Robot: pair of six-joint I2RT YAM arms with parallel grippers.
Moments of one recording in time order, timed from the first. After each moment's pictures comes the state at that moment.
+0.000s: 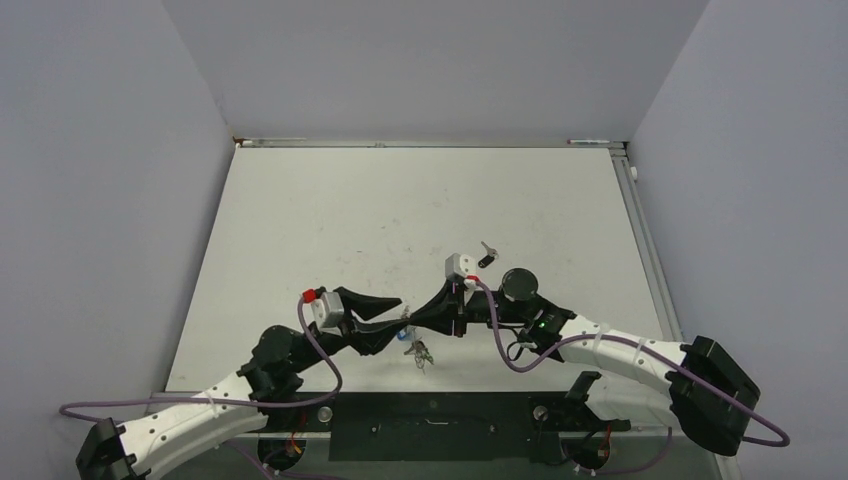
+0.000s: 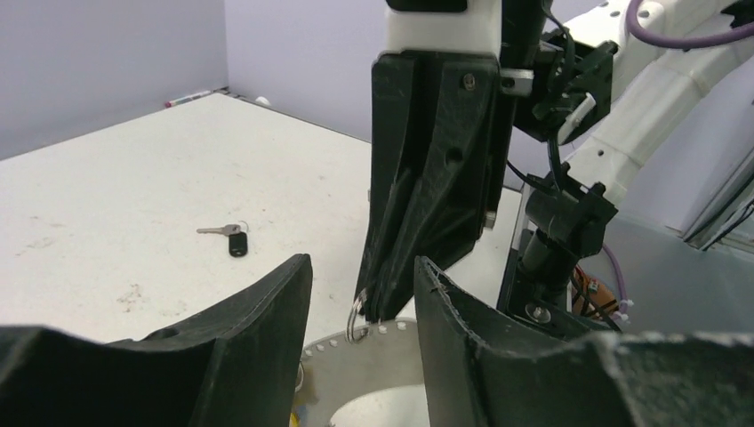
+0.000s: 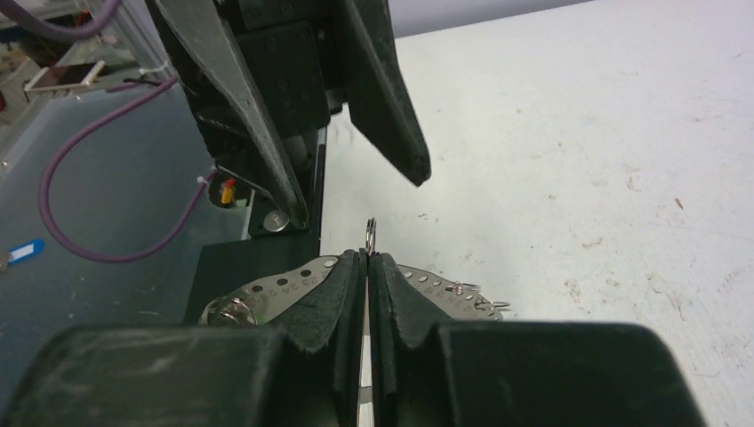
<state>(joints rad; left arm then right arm) -0.96 0.49 0.10 0.69 0.16 -0.25 0.87 1.11 0.46 0.65 -0.69 0.19</state>
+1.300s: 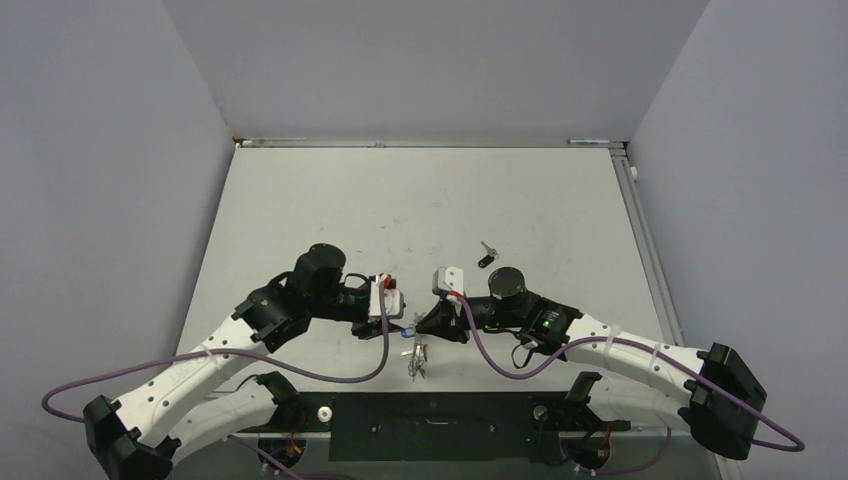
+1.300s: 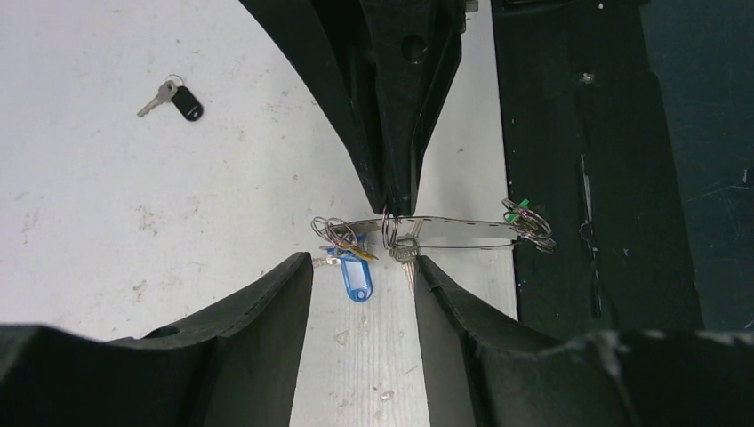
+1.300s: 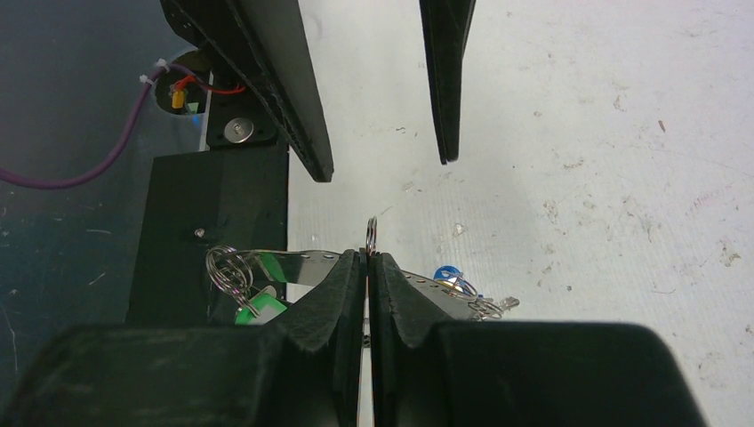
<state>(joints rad) -0.77 0.86 0.79 -0.50 0.63 0.53 0.94 1.06 0.57 0.18 -0.57 -0.08</state>
